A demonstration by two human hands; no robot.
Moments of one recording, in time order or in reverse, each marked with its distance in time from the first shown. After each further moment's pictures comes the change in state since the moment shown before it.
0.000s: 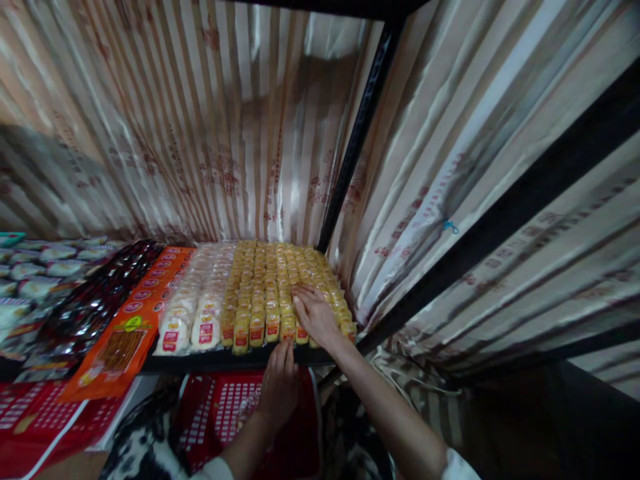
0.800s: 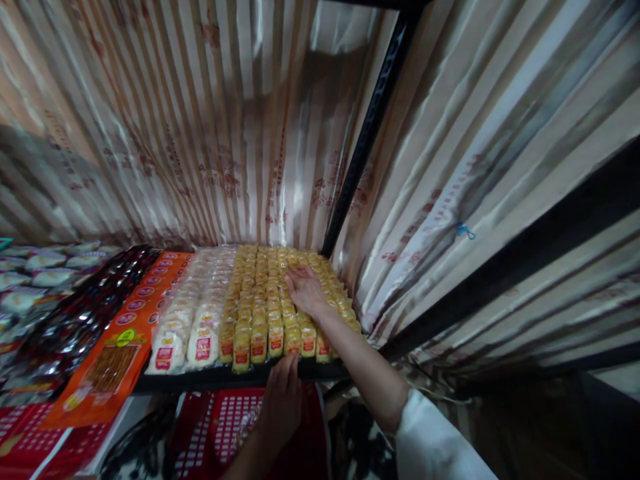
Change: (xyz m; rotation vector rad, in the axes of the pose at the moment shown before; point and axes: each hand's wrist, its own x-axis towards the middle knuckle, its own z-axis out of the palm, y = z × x) left_hand -0.001 -0.013 -0.002 -0.001 0.001 0.085; right_hand 0.077 0.021 0.035 -0.244 -0.146 0.098
